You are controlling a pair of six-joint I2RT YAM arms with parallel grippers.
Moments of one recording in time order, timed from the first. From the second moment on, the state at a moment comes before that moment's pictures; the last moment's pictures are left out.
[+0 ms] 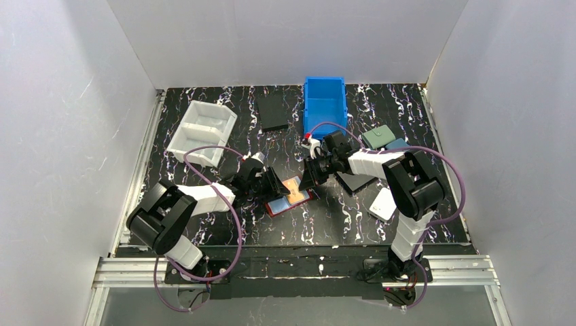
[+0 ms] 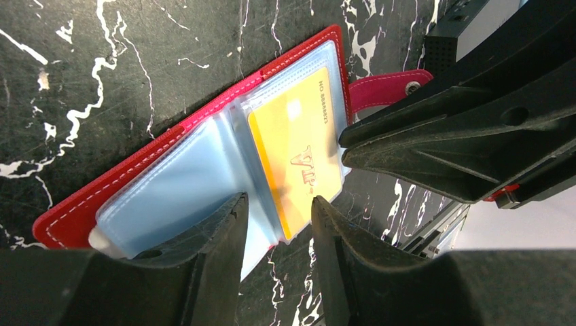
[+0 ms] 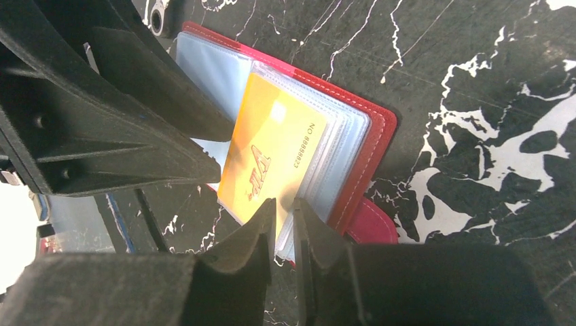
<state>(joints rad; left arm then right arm) -0.64 1.55 0.58 0.22 0.20 -0.98 0.54 1.85 1.00 -0.11 -0.76 0.15</state>
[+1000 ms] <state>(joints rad) -0.63 1.60 0.60 0.26 0.22 -0.98 0.52 1.87 1.01 -0.11 -0.78 0.15</state>
